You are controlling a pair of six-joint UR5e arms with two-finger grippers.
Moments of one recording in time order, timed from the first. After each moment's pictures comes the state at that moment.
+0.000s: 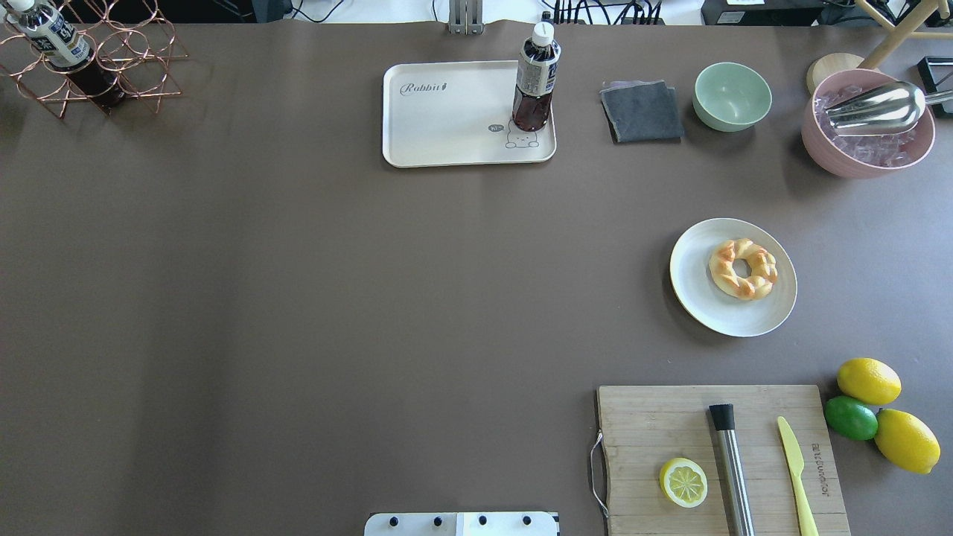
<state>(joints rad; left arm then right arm) -1.73 -1.22 -1.87 -1.80 -2.24 0.17 1.62 -1.84 1.90 -1.57 2.23 -0.02</state>
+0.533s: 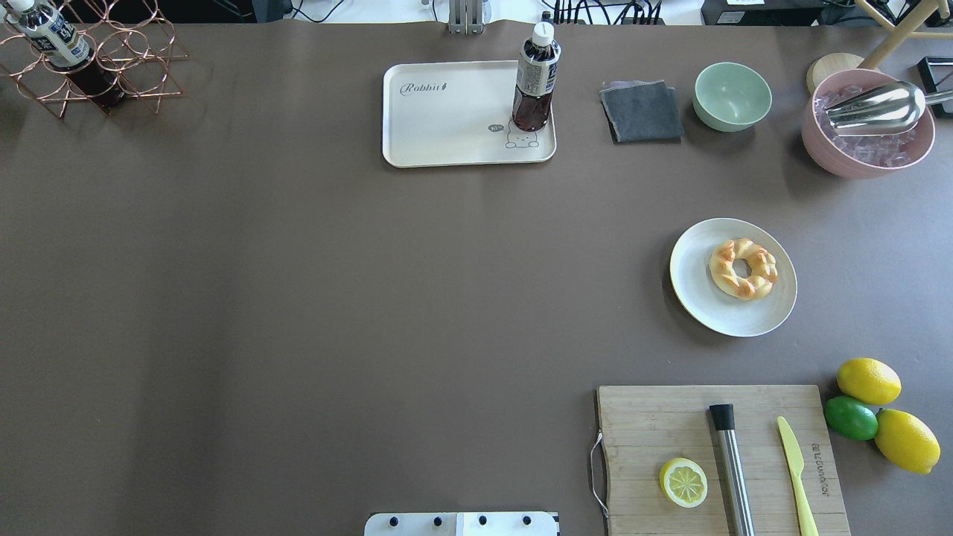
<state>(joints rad) -1.72 -1.21 -1.87 -1.80 -2.24 0.17 1.60 -1.83 1.90 -1.57 2.21 -0.02</state>
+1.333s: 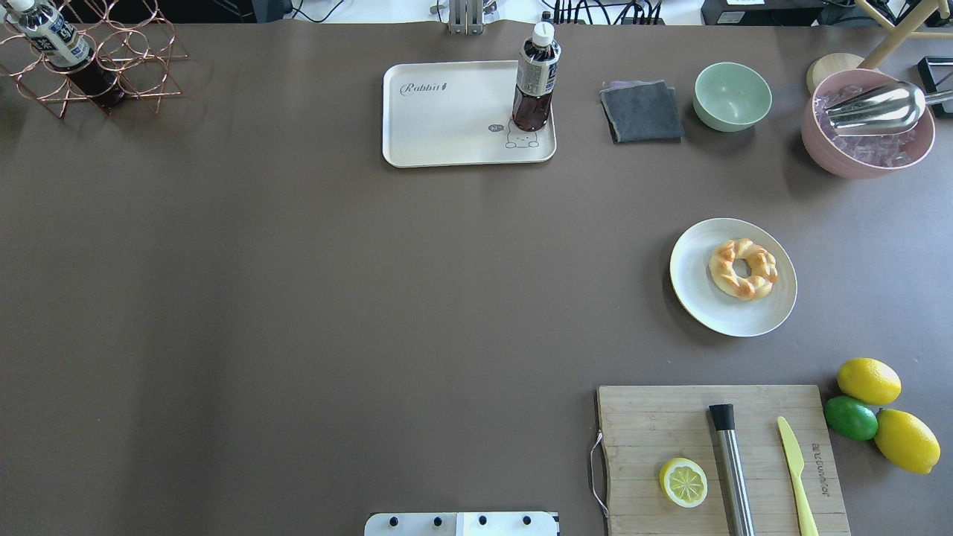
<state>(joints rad) -1.72 -1.20 -1.87 -1.81 -2.23 0.17 1.60 -1.84 1.91 -1.57 2.24 -0.02</state>
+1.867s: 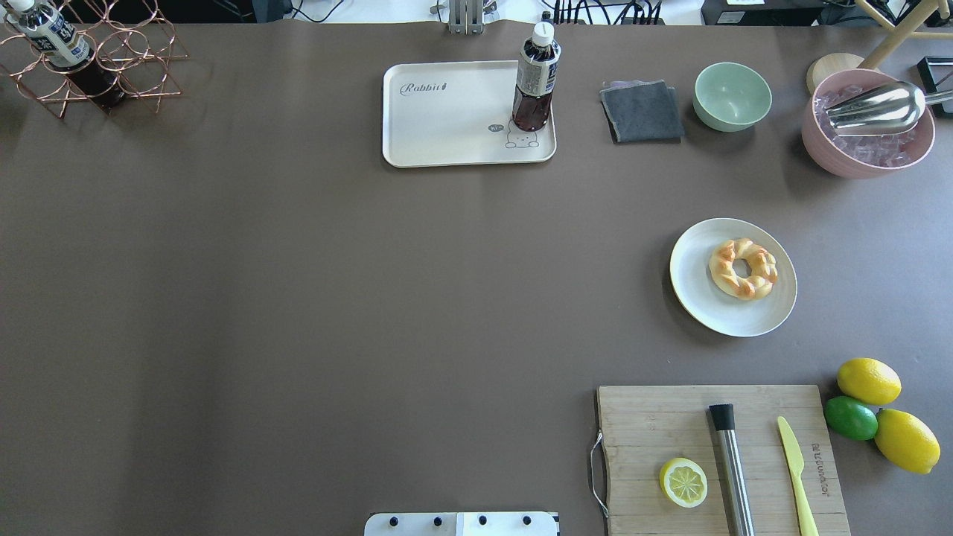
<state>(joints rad) -1.72 -1.20 -1.86 -1.81 -2.24 0.17 1.60 -1.84 1.91 -1.55 2.25 -0.02</state>
